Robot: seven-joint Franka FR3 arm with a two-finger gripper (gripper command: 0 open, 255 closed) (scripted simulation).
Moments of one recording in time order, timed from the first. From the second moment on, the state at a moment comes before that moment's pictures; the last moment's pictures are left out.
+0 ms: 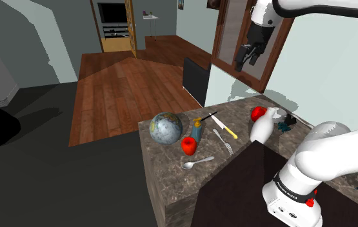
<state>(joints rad) 0.00 -0.76 -0.01 -2.27 -0.09 1.66 0.00</state>
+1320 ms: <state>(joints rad) -0.07 -0.37 -0.21 -2.47 -0.08 2.17 -0.07</state>
